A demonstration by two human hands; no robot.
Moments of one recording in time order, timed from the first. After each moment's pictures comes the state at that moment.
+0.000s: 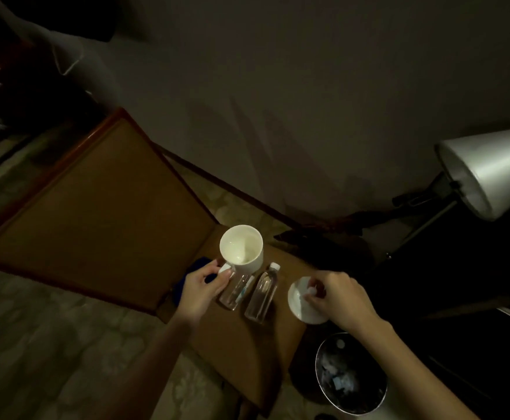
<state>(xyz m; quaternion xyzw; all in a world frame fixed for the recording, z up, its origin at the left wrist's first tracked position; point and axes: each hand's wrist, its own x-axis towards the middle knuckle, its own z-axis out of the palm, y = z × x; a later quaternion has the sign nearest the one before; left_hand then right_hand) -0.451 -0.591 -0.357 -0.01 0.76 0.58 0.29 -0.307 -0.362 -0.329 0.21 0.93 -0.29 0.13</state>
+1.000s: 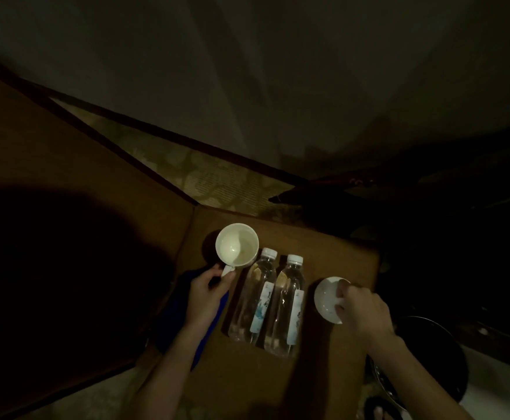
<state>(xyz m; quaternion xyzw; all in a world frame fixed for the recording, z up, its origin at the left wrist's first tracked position) -0.616 -0.606 -0.622 0.02 0.81 0.46 0.36 -0.428 -0.414 -0.593 0.40 0.85 -0.21 0.27</state>
